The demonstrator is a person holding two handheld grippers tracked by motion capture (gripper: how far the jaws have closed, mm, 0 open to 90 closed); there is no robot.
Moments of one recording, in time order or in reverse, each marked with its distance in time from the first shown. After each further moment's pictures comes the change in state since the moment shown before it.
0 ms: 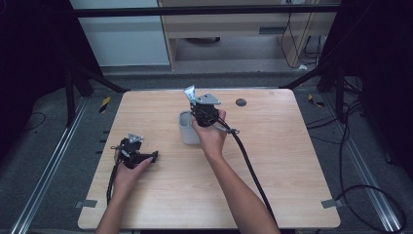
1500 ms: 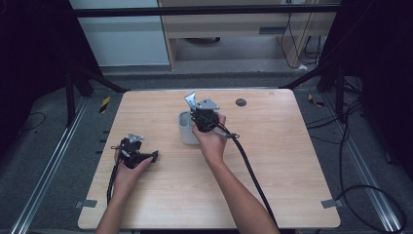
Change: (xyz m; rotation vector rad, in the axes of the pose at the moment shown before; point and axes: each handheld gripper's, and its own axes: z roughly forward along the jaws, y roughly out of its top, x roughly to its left) left arm 0.000 0.001 0.000 0.001 0.001 0.001; right arm 0.005 -0.013 -0.005 0.042 0.000 -0.016
